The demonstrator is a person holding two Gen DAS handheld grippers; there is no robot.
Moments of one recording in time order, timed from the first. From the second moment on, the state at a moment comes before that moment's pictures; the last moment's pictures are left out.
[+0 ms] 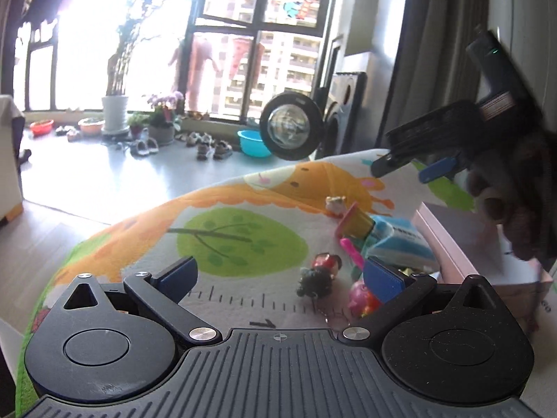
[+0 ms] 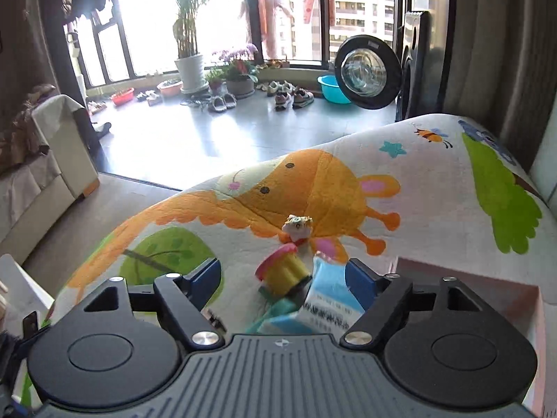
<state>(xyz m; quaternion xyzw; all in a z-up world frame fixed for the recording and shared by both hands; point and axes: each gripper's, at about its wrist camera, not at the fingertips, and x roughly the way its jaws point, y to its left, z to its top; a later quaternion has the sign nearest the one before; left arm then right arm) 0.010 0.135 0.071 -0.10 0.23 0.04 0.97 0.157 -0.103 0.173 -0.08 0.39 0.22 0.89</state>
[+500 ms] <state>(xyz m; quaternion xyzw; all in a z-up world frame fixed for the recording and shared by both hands) 0.028 0.147 0.046 -0.13 0.30 0.03 0.94 0.219 -0.071 0.135 -0.06 0.42 0.21 0.88</state>
